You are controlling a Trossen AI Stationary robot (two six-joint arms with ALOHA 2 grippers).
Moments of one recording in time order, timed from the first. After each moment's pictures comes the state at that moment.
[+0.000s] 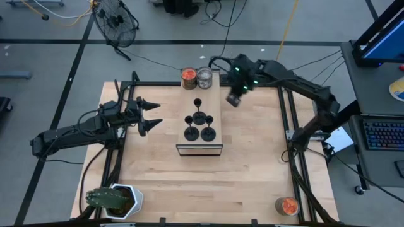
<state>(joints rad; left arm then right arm) 0.37 0.41 0.29 0.11 0.16 -0.19 -0.49 1.63 1.69 -1.03 -0.12 0.03</state>
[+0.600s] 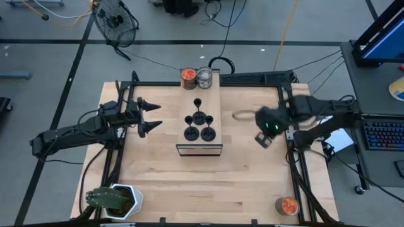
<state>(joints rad) 0.37 0.41 0.29 0.09 0.19 -0.15 0.05 1.30 1.53 -1.59 0.00 0.82</state>
